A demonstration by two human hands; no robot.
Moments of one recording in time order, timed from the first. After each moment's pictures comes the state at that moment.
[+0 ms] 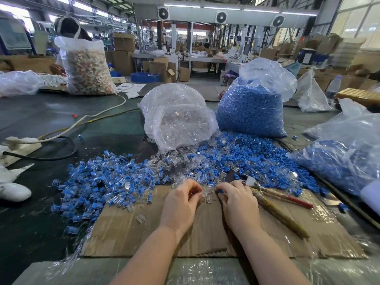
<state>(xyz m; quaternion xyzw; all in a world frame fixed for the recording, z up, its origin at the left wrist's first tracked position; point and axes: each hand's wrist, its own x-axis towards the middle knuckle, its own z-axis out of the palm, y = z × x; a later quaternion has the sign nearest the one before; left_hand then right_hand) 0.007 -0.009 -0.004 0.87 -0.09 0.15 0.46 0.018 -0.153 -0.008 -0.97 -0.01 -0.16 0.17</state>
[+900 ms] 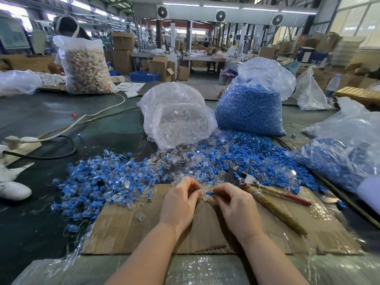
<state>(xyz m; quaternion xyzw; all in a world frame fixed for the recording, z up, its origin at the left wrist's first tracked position) 0.011 -0.007 -0.009 0.87 -0.08 0.14 0.46 -0.003 -0.153 -0.002 -0.90 -0.11 -0.22 0.36</state>
